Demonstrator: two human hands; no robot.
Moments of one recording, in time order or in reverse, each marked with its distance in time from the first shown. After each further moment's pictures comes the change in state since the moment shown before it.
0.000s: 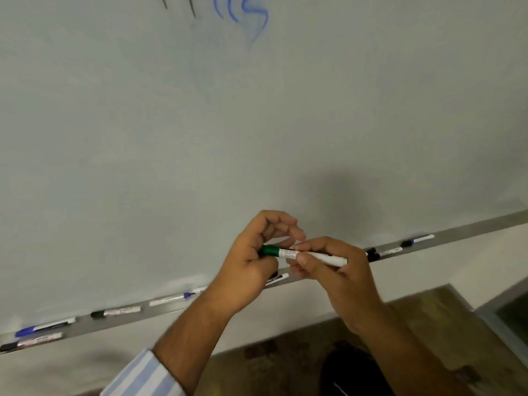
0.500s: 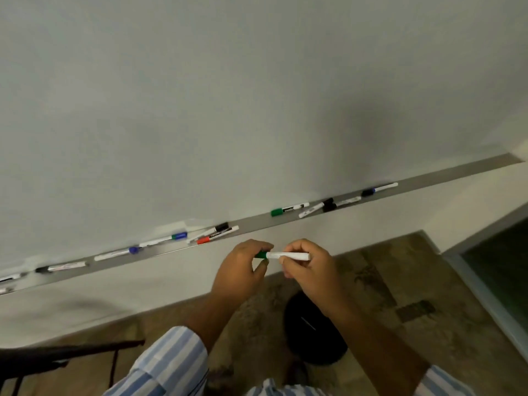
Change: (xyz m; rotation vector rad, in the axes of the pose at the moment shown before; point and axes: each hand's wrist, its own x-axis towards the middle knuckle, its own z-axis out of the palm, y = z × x) left_hand -0.021 -0.176 0.145 0.779 0.025 -0.348; right_hand -0.053 0.143 -0.132 -0.219 0.007 0.396
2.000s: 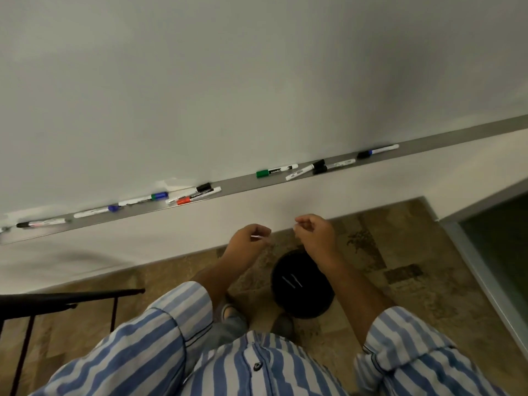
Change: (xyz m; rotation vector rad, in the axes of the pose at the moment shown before) left_hand 0.010 0.006 0.090 -0.485 -0.209 -0.566; right_hand 0.058 0.128 -0.048 -0.100 0.063 0.285
